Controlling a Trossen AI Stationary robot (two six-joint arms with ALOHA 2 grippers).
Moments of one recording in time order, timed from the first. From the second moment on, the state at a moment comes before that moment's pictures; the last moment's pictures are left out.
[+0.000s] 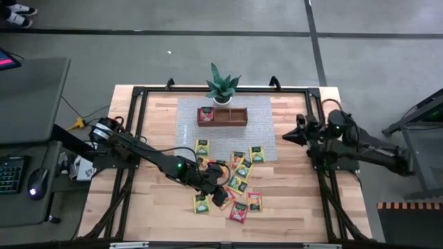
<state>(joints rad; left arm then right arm) -0.41 1.74 1.23 -0.23 -0.10 -1.21 -0.35 0.29 0.37 -0.21 -0.45 0.43</state>
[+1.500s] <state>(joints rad) -0.43 1.74 1.23 -0.29 -0.07 -1.11 0.77 1.85 1.14 -0.12 0.54 0.89</state>
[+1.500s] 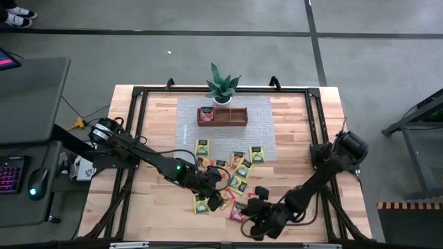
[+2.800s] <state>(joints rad) -0.44 1.74 1.23 -0.29 -0.10 -1.03 0.80 2.00 1.17 -0.12 0.54 0.96</state>
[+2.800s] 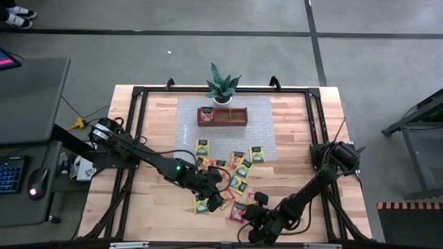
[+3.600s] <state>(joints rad) -0.43 1.87 1.23 -0.14 0.00 -1.17 0.77 2.09 1.17 -0.07 0.46 1.01</state>
